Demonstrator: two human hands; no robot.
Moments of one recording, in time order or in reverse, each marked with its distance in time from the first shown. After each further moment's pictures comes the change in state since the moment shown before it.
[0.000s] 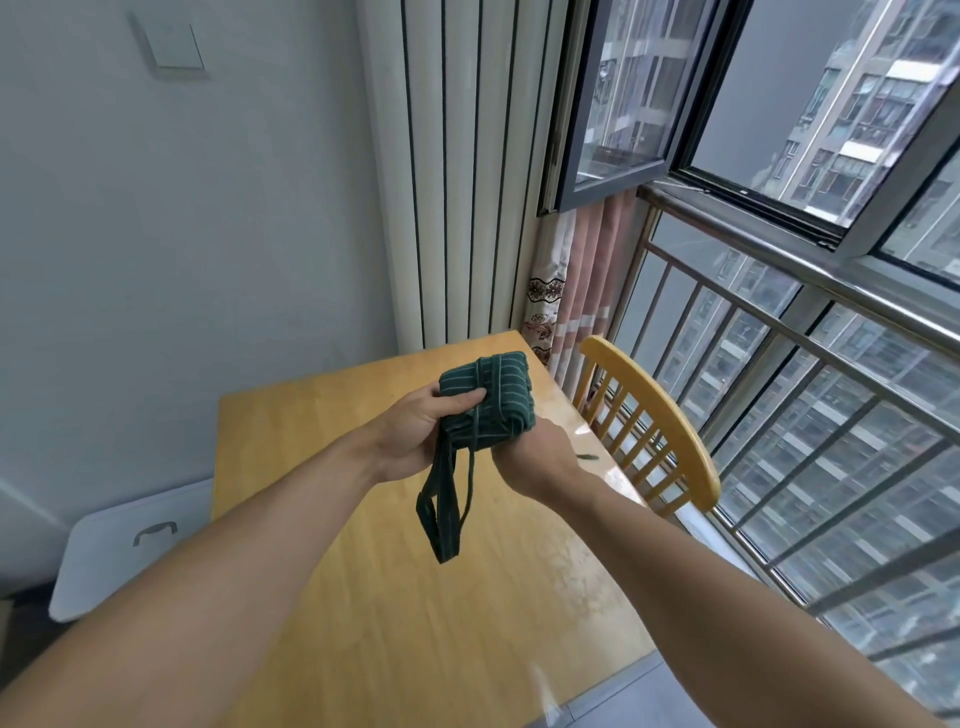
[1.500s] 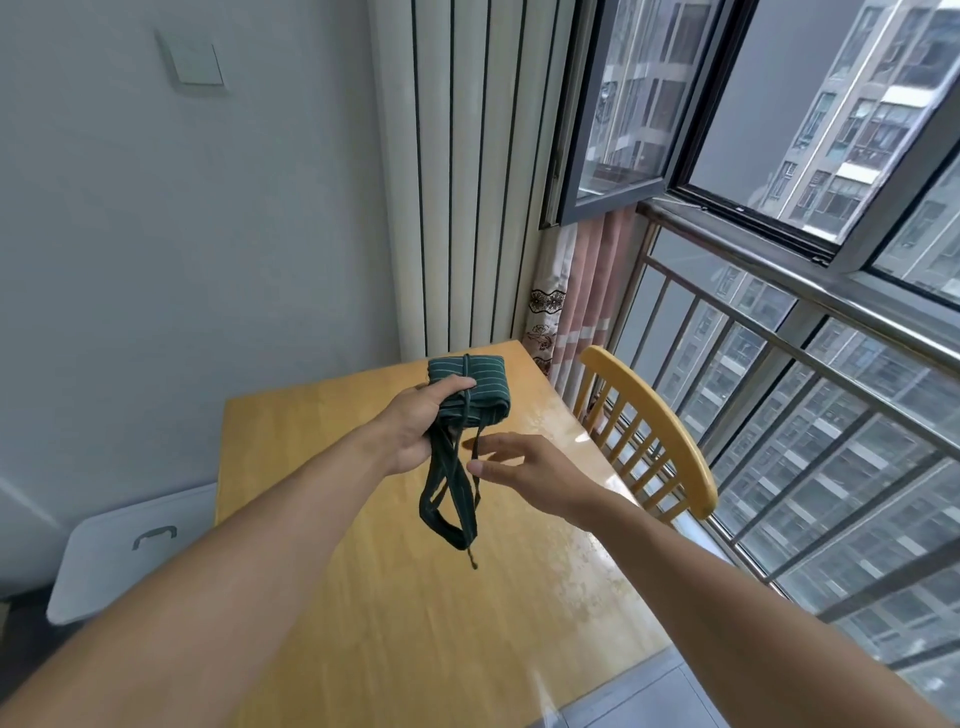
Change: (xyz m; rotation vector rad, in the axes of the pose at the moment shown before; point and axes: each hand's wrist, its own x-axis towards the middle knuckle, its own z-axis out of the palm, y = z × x) left_hand 0.008 -0.002 0.001 0.010 0.435 -0.046; right_hand -0.031 0.005 -0.008 0.706 -0.256 0.041
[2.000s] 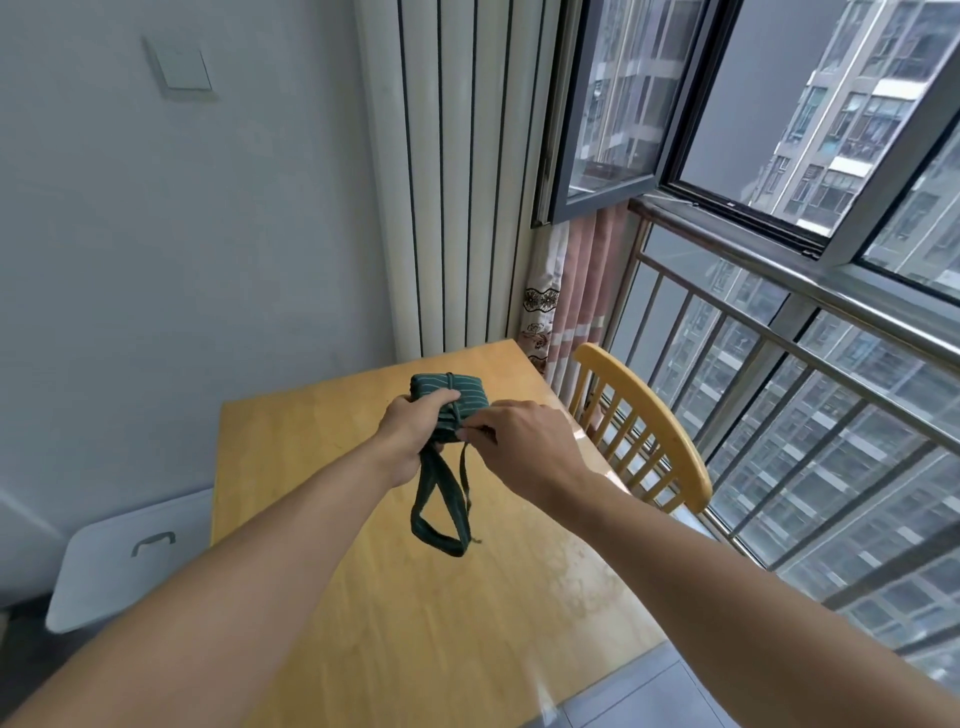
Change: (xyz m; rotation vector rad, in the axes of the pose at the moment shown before) left_hand 0.016 -0.021 -0.002 0.144 0.252 0.023; right_hand 0.000 -0.030 0.002 -0.847 0.420 -0.370
